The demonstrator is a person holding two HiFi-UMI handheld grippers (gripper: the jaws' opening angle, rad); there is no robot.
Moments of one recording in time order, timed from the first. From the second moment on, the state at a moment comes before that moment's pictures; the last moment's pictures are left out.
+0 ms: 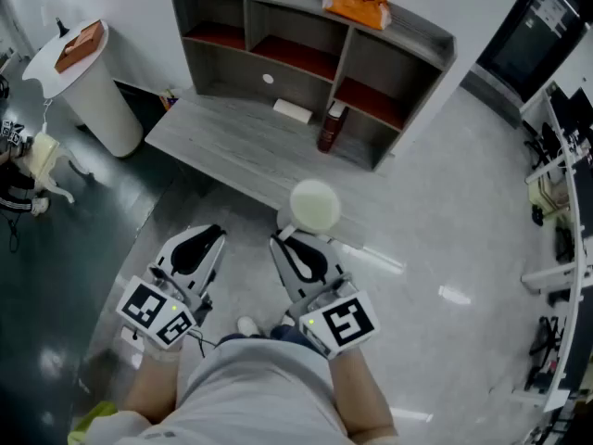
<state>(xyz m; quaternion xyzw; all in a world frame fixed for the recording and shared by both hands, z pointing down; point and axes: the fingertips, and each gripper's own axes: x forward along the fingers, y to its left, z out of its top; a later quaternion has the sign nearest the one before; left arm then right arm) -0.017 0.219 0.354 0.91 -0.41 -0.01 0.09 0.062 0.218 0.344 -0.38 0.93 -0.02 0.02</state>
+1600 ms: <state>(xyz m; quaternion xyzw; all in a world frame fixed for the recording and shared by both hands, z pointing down) 0.057 0.073 0.396 0.90 -0.43 0.03 0.12 0.141 0.070 0.378 -0.36 0.93 -0.03 0.00</state>
